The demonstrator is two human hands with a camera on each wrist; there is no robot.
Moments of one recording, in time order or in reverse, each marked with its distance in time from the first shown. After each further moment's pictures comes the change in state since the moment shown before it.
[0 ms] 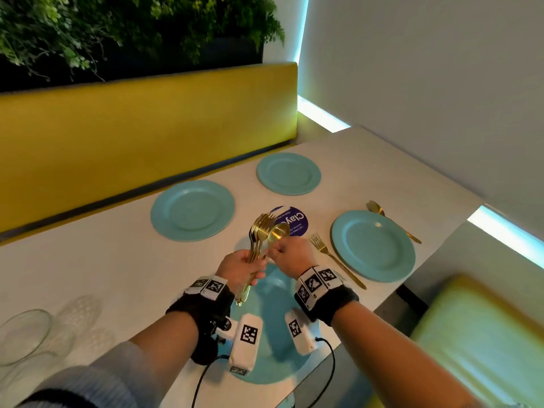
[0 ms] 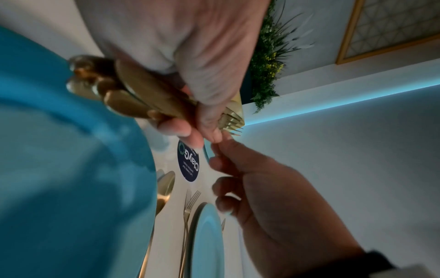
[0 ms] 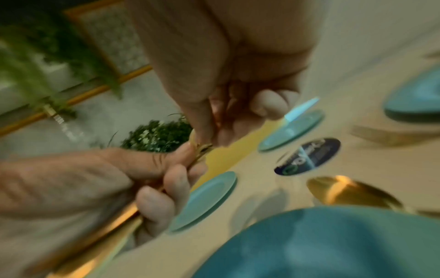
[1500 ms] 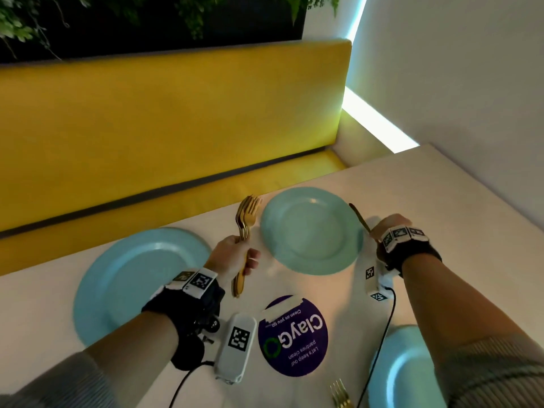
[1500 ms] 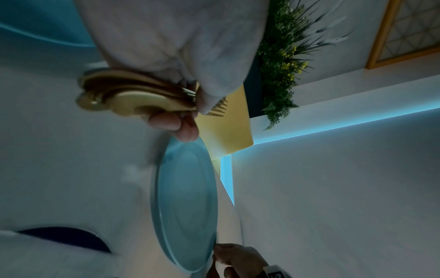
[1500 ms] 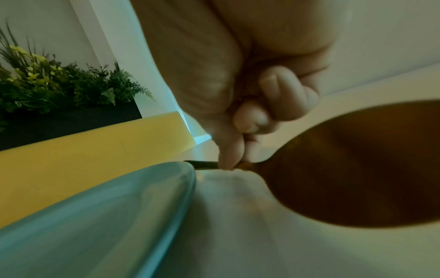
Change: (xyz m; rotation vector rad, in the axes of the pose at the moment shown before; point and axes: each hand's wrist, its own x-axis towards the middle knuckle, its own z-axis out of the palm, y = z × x) left_hand 0.270 0.112 -0.003 -0.074 0.283 -0.064; right_hand 0.354 0.168 -0.126 -0.577 -0.085 0.268
